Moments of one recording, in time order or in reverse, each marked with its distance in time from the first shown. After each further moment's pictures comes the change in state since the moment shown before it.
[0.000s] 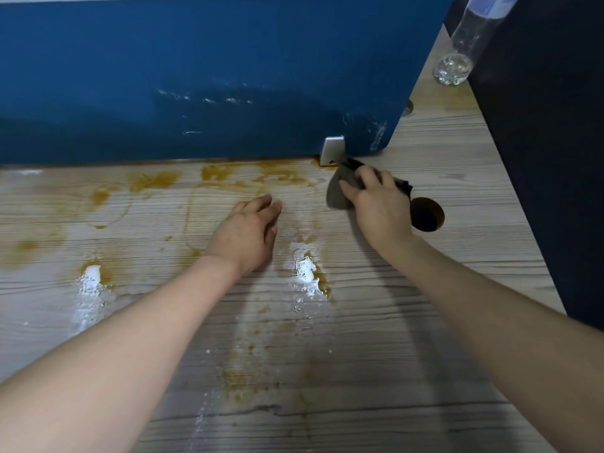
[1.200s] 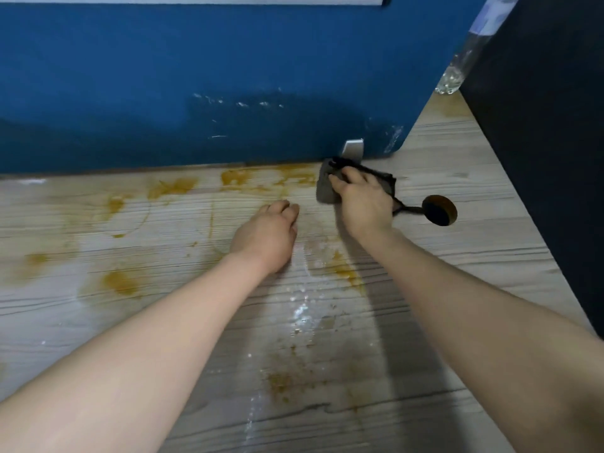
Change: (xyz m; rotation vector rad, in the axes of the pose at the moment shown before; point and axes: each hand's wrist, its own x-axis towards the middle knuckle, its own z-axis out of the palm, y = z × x) left_hand 0.000 -0.021 -0.001 -0.050 -0.036 0.056; right_hand 0.020 -0.068 0.003 0.059 -0.026 0.154
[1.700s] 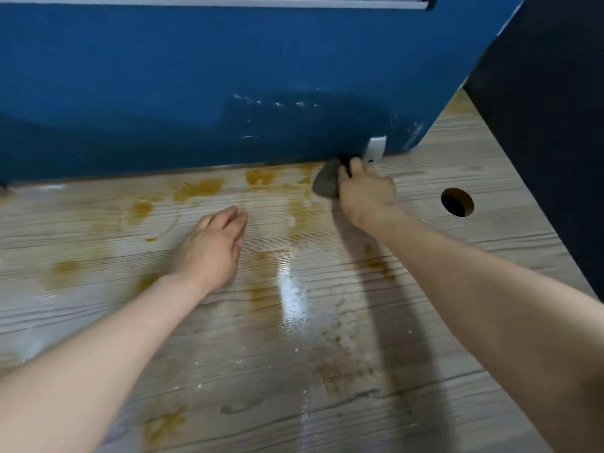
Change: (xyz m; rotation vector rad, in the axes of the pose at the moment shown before) left_hand -0.049 -0.119 -0.023 0.101 0.007 0.013; right_hand 0.013 -0.053 -0.010 -0.282 -0.140 0.106
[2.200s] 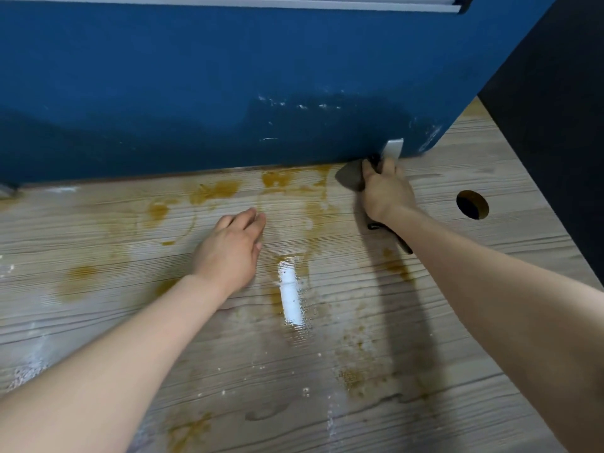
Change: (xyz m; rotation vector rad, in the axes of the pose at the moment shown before) left_hand 0.002 -0.005 -0.001 0.014 0.010 0.059; right_hand 0.014 0.005 0.010 0.250 -0.034 0.141
